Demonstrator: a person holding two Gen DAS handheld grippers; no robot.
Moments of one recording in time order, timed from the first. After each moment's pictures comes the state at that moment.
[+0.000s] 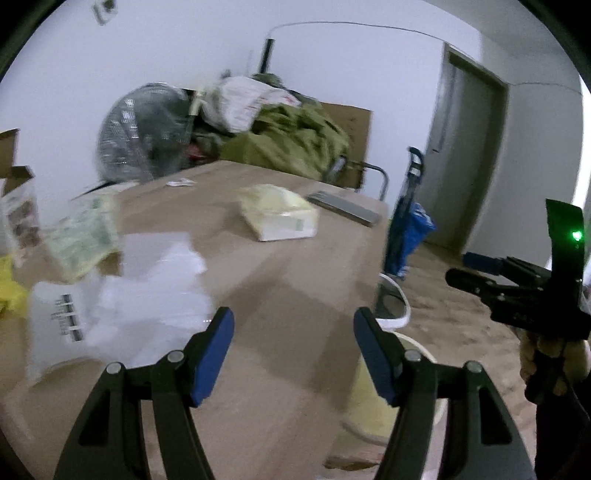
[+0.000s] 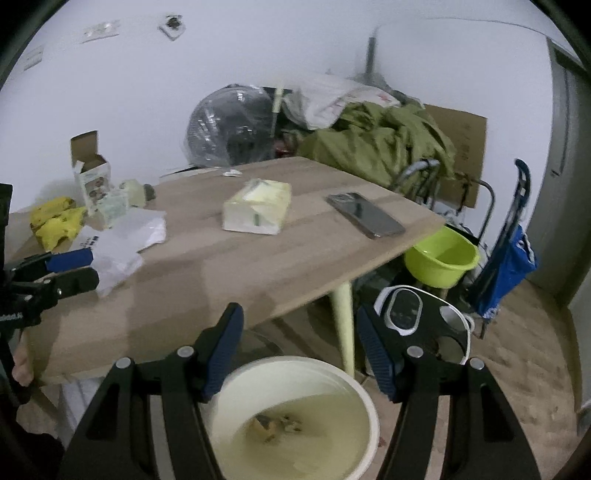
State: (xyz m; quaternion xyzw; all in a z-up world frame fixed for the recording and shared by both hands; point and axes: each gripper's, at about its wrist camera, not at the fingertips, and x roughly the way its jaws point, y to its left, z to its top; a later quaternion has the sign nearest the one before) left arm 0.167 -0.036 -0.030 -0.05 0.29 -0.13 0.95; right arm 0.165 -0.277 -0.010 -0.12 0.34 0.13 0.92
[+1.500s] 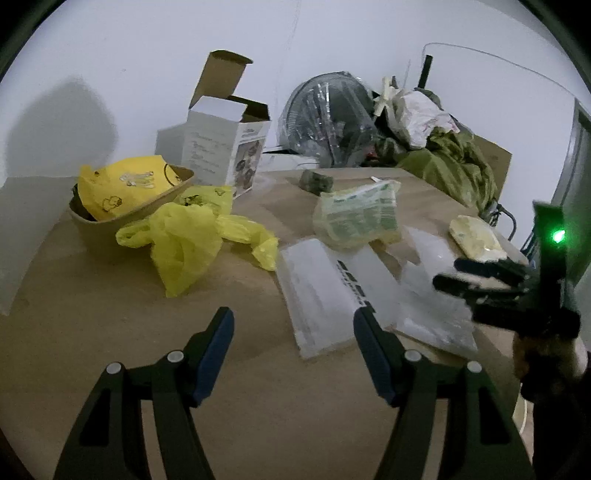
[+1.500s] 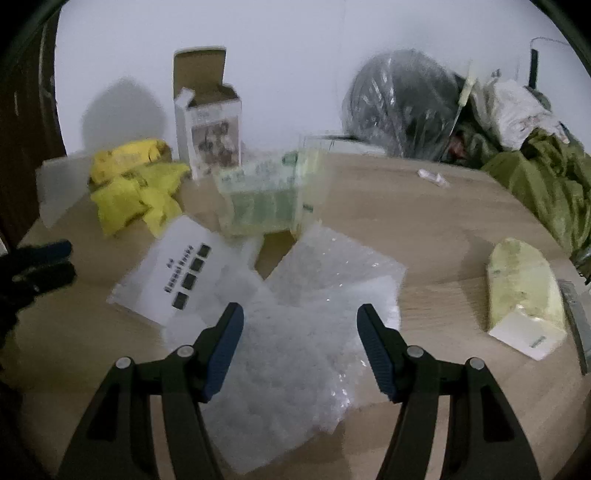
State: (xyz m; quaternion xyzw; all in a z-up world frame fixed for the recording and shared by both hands) left arm 0.124 0.182 -0.045 -0.14 0.32 0.11 0.93; right arm 0.268 0.001 -0.088 -0.20 0.40 0.35 0.82
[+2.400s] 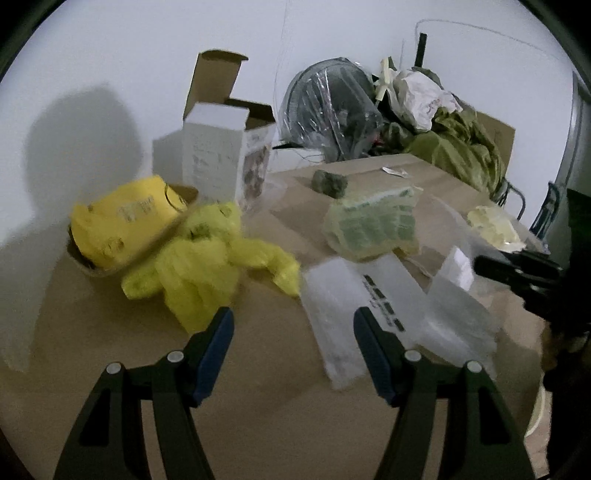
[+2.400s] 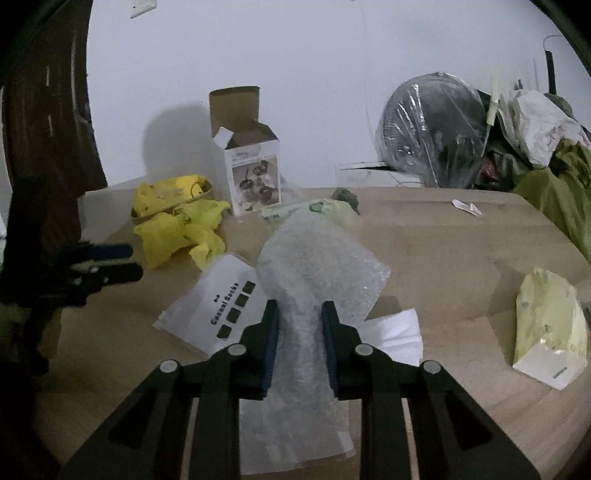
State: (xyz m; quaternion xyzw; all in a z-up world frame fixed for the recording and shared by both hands) left arm 0.155 0.207 -0.029 -0.09 0.36 0.12 0.92; right arm 0.265 0.001 -0.061 -0.14 0.36 0.44 0.81
